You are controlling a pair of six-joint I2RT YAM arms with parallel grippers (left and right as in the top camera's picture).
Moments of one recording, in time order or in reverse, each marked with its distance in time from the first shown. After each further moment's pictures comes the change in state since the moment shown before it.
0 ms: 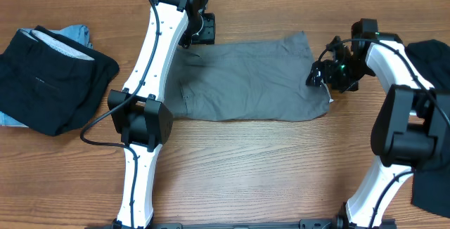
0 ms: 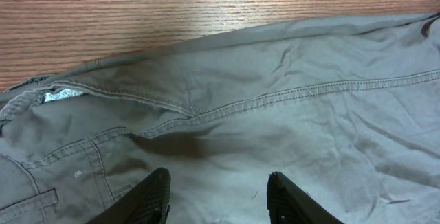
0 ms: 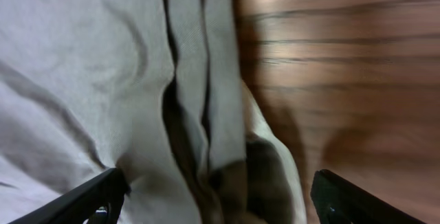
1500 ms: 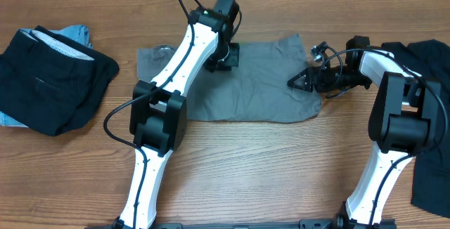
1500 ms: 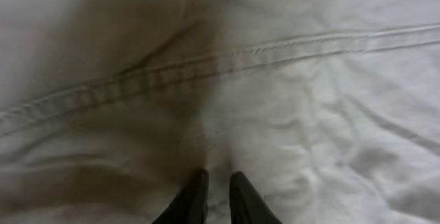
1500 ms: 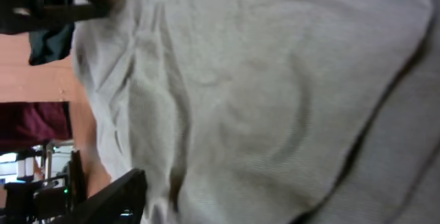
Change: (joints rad) left arm -0.127 0.002 -0.351 0.238 0.017 -0.053; right arm -0.023 0.130 -0.061 0.103 -0.605 -0.327
